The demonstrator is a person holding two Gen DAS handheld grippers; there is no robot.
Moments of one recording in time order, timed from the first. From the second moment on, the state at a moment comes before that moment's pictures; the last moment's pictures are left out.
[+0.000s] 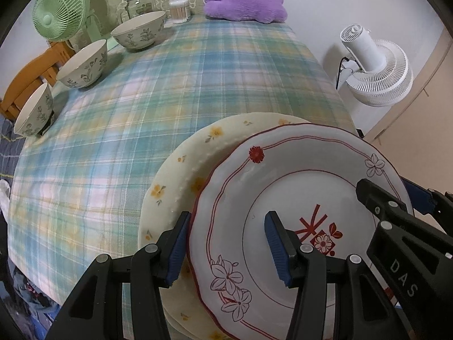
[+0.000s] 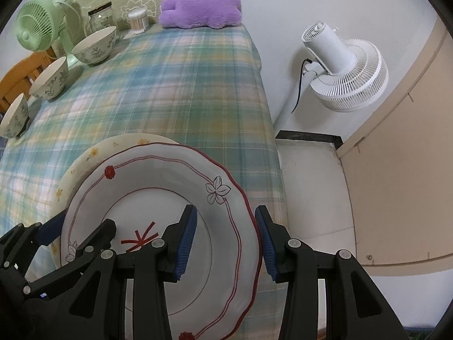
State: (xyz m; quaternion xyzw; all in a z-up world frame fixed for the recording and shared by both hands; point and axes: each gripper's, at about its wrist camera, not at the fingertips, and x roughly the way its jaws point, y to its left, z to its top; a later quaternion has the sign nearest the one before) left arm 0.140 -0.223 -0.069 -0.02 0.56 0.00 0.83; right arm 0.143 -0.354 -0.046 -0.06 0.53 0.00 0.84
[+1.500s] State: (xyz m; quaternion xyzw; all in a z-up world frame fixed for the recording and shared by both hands) left arm 0.142 -0.216 -0.067 0.03 0.55 0.07 0.83; right arm 0.153 -0.335 -0.055 -0.07 0.54 0.05 0.84
